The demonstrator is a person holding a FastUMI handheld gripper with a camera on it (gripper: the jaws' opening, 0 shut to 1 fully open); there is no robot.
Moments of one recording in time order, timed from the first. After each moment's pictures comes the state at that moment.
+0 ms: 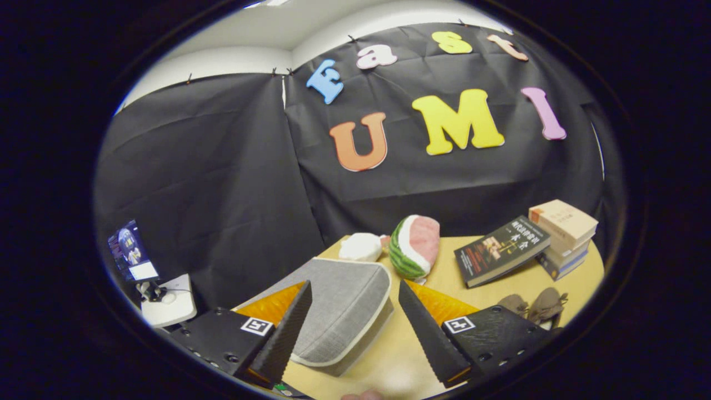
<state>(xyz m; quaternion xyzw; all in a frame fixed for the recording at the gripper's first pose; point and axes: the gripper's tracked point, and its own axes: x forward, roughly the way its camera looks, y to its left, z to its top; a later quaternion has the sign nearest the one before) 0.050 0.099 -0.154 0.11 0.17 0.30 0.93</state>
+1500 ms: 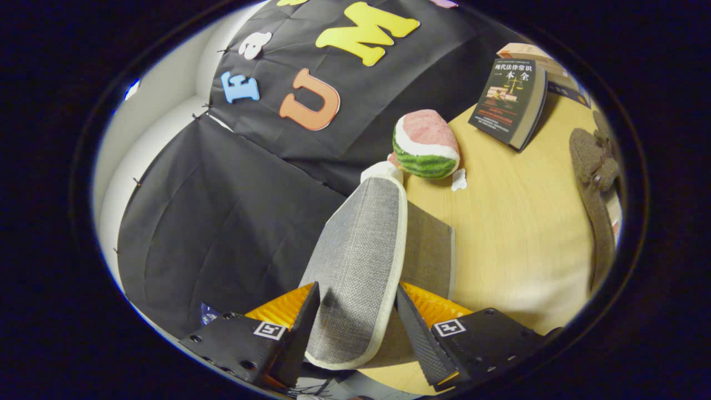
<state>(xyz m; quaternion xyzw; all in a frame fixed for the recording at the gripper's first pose) 0.052 0.143 -0.216 0.37 0.33 0.34 0.80</state>
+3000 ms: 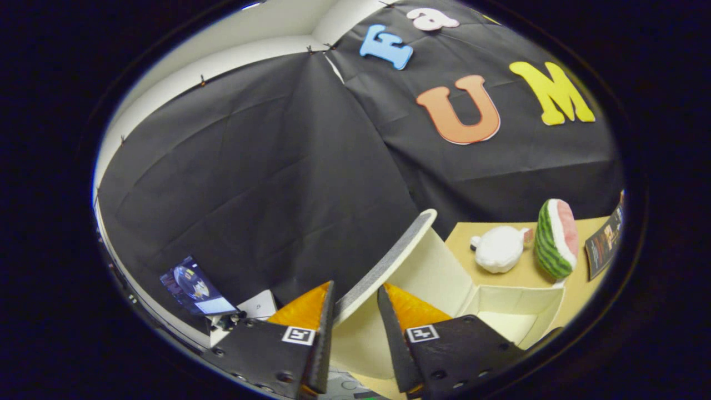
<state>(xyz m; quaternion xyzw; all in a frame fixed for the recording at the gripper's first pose) 0.023 0.403 -0.018 0.12 0.22 0.47 0.85</state>
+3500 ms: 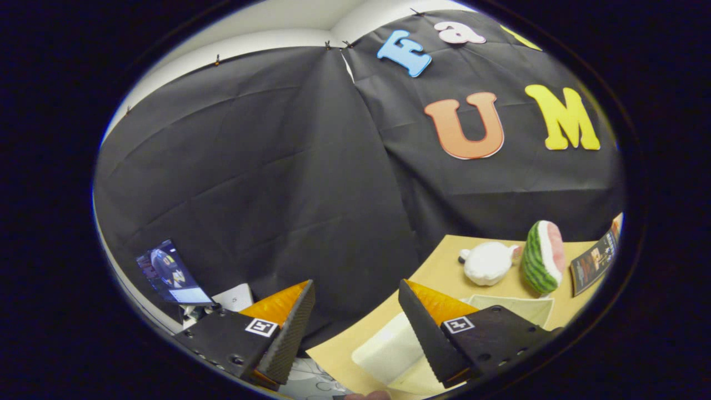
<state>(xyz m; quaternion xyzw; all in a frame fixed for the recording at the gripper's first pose) 0.029 0.389 -0.017 0.08 0.19 0.41 0.89</state>
